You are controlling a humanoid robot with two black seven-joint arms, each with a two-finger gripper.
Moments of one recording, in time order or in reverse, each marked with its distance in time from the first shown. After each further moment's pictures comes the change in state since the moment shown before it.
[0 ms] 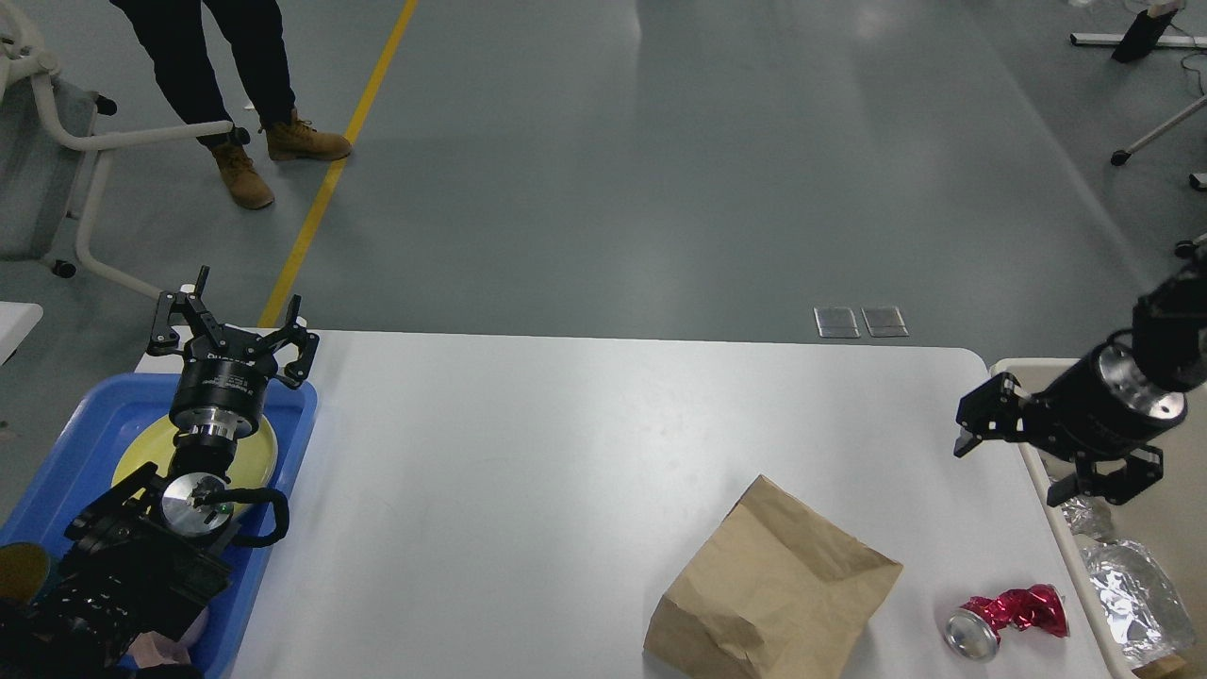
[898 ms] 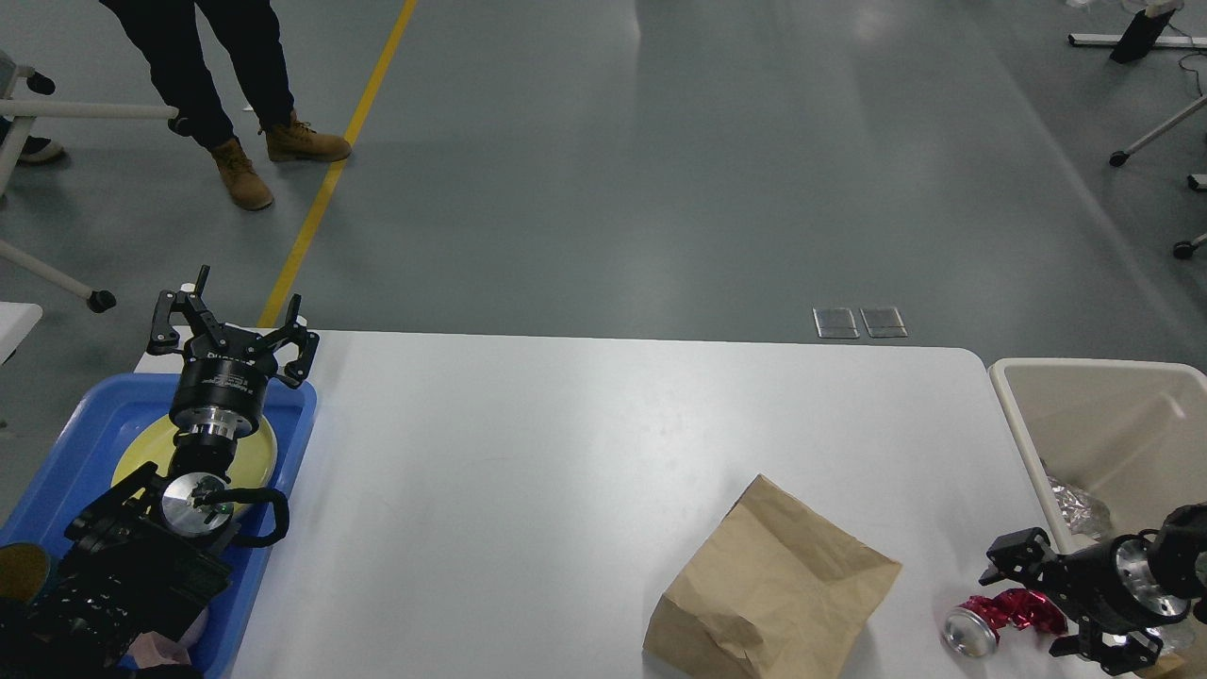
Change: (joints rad) left arm 0.000 0.000 0.000 0.000 0.000 0.000 0.000; right arm -0.603 -0.091 0.395 -0.259 0.002 -0.214 -0.002
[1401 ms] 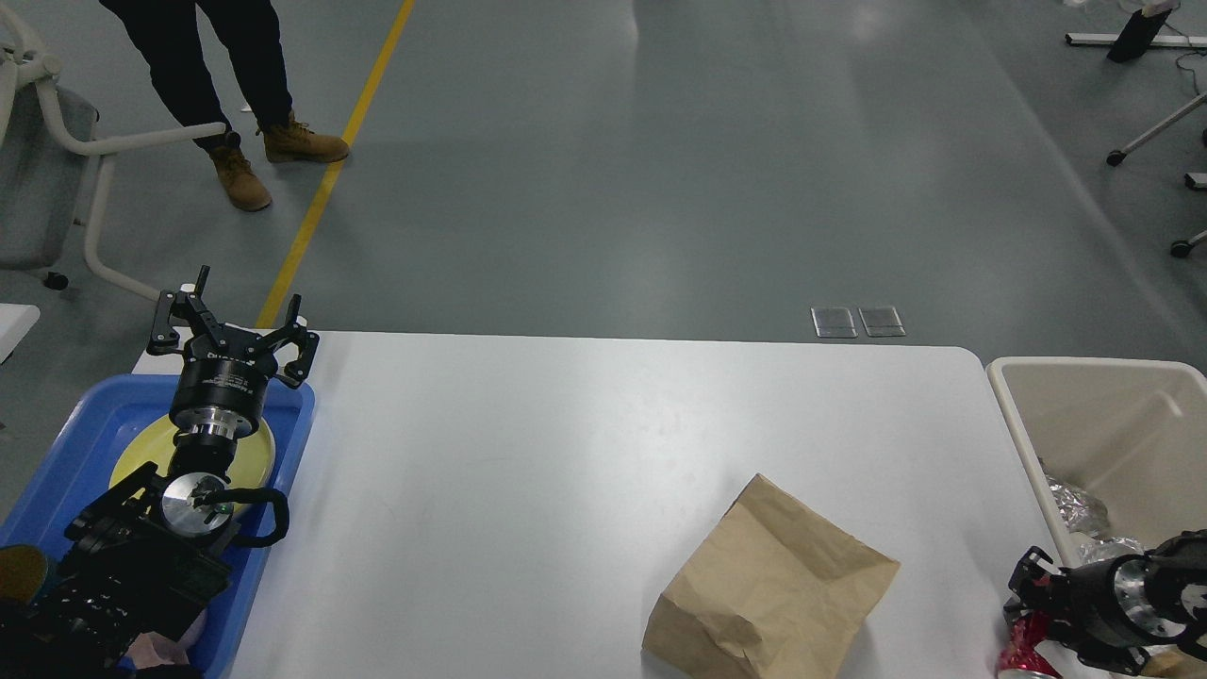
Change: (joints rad) left arm 0.000 0.000 0.000 0.000 0.000 0.000 0.000; right arm -0.035 0.008 0.001 0.030 0.037 -0.156 0.009
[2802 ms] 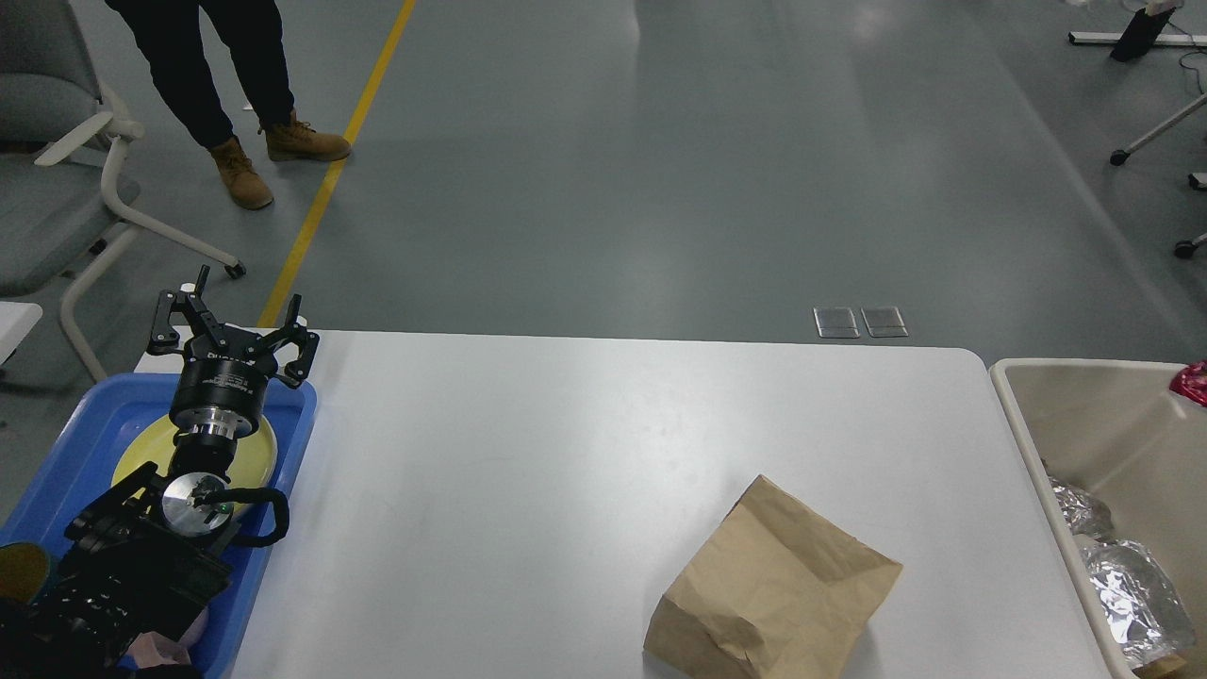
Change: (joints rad) left arm 0.000 0.000 0.000 0.000 0.000 0.000 0.000; right arm 0.077 -0.173 0.179 -0.359 0.007 -0.202 -0.009
